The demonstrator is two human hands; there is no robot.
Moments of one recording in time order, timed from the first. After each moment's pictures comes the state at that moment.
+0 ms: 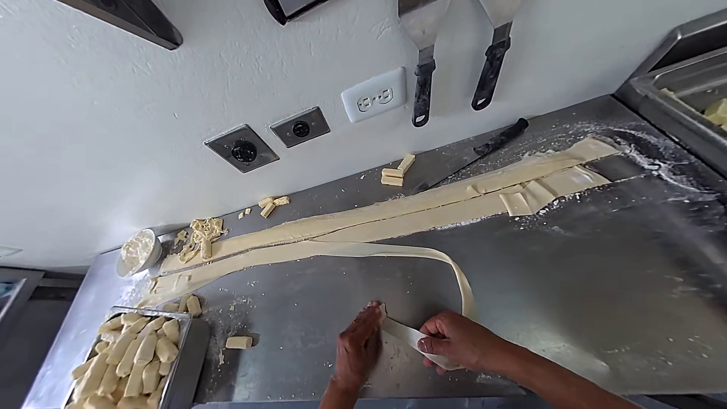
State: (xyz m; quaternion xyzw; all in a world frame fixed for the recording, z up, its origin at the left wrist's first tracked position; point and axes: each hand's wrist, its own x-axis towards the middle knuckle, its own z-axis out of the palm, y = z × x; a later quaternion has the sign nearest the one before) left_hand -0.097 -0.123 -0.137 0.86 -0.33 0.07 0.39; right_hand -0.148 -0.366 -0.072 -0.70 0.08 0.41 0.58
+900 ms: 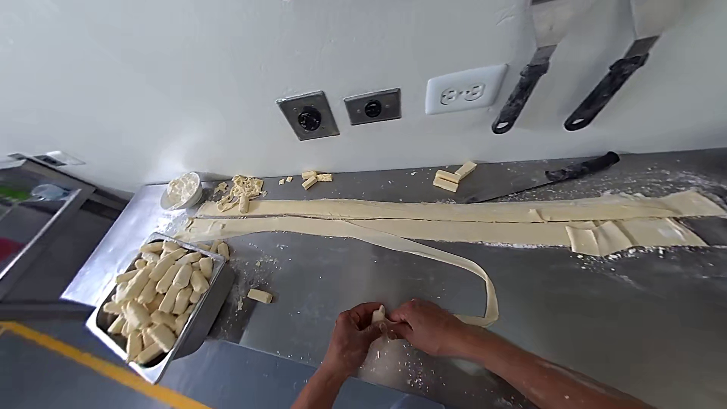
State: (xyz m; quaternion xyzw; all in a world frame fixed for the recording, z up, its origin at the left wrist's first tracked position) left_hand -0.091 -0.090 -0.055 0.72 0.03 -0.27 0.63; right_hand -0.076 -0.296 -0.037 -0.83 -0.17 0.38 0.36
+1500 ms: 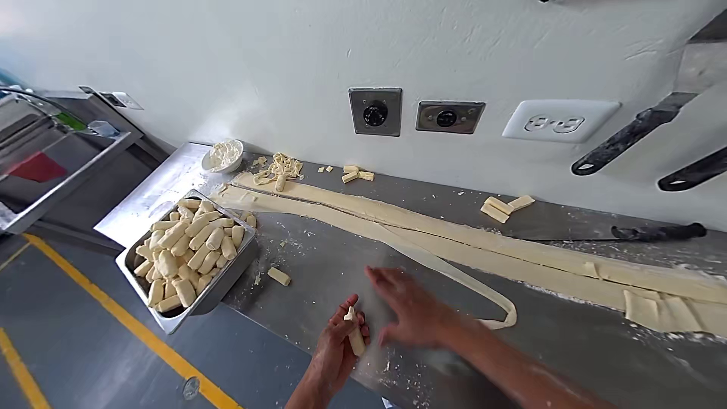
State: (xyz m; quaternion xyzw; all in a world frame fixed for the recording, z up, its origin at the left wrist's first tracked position) left_hand -0.108 -0.058 -0.055 0.43 0.22 -0.17 0.86; right_hand -0.031 -0.247 -0.019 -0.86 -0.34 0.24 0.30
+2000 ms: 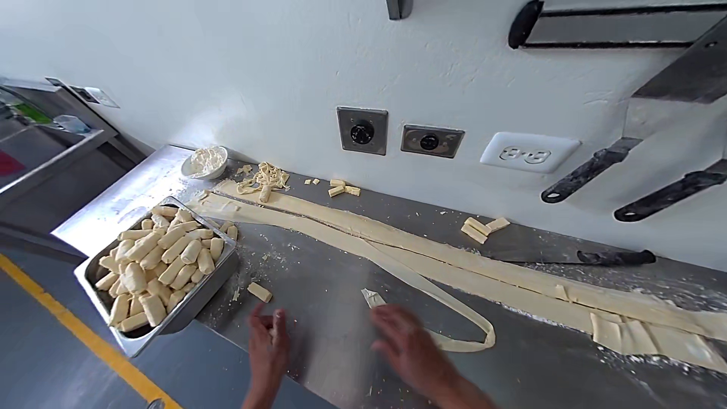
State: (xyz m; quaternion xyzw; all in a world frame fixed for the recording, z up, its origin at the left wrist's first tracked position) left_hand -0.089 0.012 -0.082 0.85 0.24 0.13 0.45; right_hand -0.071 -0.263 -0.075 -0.91 -0.25 0.00 0.34
